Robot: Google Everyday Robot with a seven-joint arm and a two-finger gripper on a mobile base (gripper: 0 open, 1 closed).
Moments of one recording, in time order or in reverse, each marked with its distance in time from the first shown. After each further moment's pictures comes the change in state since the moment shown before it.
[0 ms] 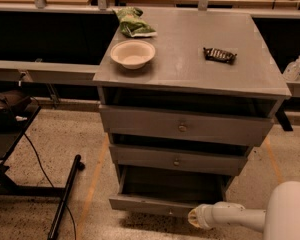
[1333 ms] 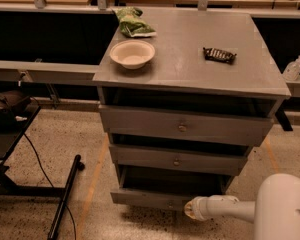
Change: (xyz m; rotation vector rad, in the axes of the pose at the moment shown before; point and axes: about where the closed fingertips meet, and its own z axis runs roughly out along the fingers) arm -0.007 -0.037 0.009 0.034 0.016 -0.087
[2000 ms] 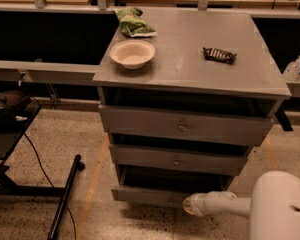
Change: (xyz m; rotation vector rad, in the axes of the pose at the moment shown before) arm -0.001 -0.021 0.006 0.022 0.007 -0.027
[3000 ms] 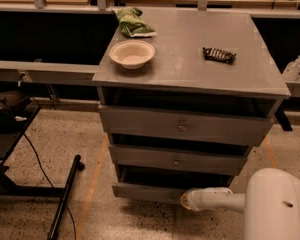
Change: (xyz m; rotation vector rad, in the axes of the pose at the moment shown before) arm -0.001 -0.026 0.008 0.032 0.008 -0.029
